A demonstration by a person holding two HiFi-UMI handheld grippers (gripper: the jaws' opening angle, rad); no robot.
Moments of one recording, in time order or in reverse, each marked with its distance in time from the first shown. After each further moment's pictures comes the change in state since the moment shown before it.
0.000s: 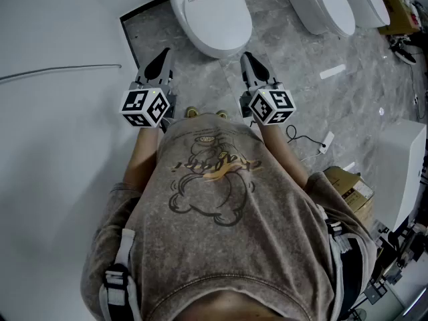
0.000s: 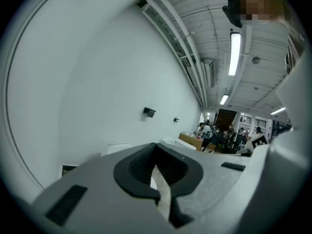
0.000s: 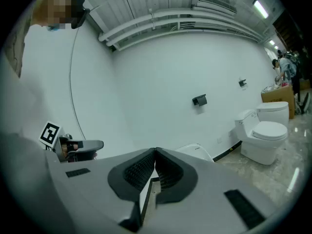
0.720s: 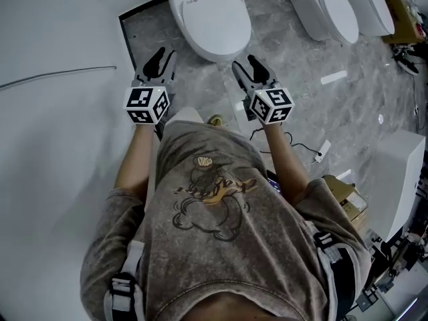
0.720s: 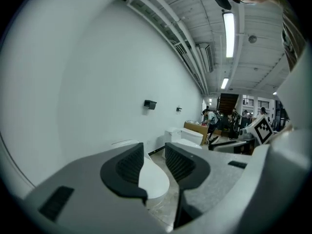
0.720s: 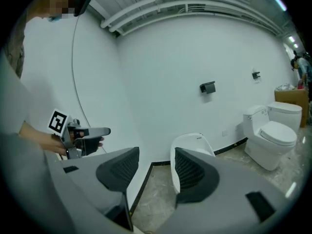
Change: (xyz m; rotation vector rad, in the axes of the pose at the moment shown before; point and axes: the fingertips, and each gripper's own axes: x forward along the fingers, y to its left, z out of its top) left arm 0.056 0.007 -0.034 0.138 0.075 0.053; right arm 0.027 -0.054 -0.035 -0.073 0.179 0.090
